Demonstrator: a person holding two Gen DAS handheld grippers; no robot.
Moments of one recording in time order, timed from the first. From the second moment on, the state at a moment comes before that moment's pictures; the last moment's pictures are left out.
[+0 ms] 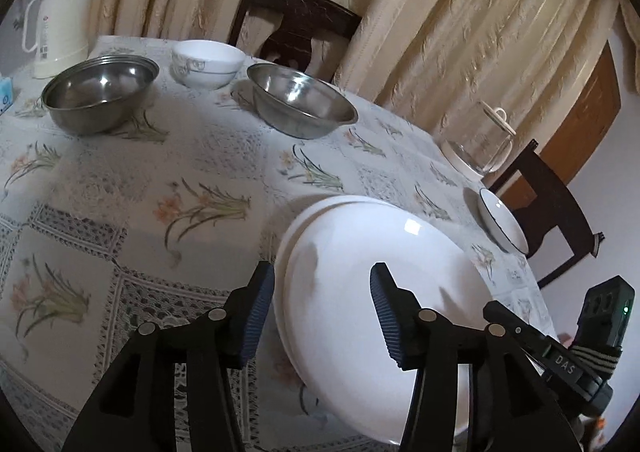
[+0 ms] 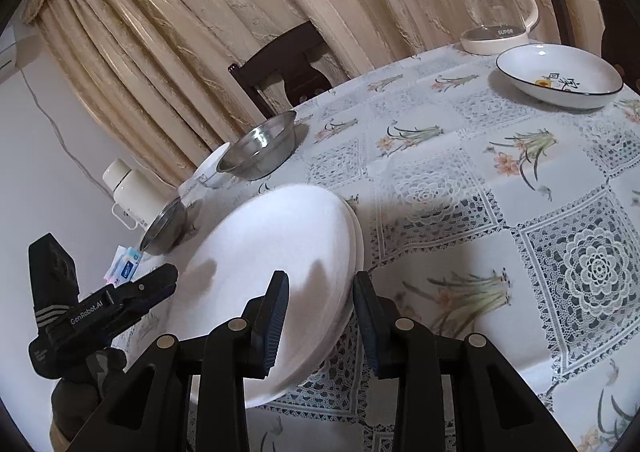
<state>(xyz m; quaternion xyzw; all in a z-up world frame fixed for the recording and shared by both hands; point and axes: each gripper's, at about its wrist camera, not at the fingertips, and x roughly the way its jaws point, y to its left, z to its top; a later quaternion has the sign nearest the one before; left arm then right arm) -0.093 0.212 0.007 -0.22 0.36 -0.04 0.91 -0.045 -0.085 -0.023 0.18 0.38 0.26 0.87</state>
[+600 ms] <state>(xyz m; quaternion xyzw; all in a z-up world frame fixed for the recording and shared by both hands) -0.087 0.202 -0.014 -0.19 0.38 -0.02 0.90 -0.041 -0.096 -0.033 0.20 0.39 0.23 0.87</state>
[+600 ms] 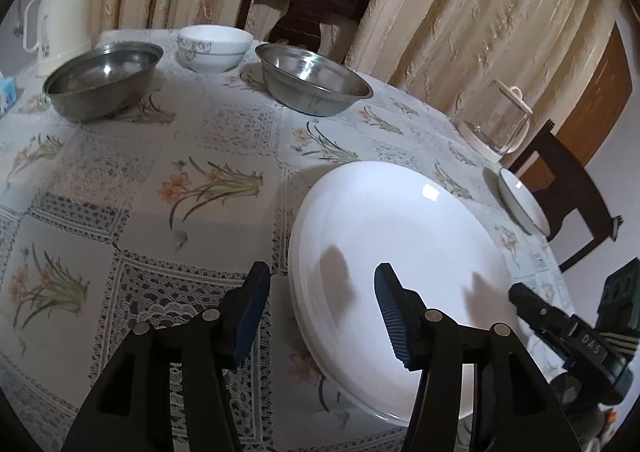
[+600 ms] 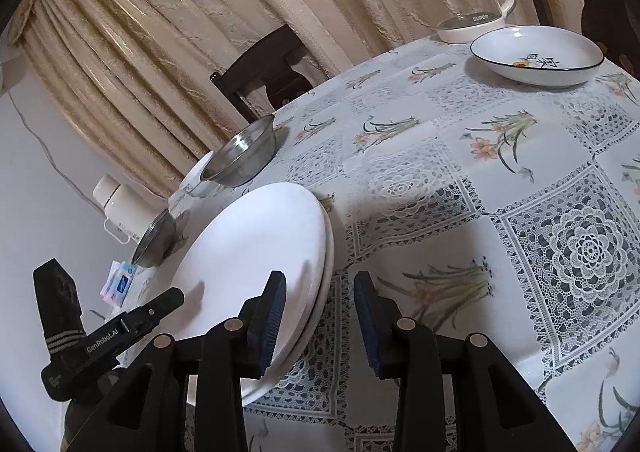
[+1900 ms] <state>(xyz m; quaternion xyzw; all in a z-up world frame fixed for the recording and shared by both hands) -0.088 0.168 -0.016 -0.10 0.38 0.01 0.92 -0.046 -0.112 -0.035 0.25 0.37 0.24 0.86</state>
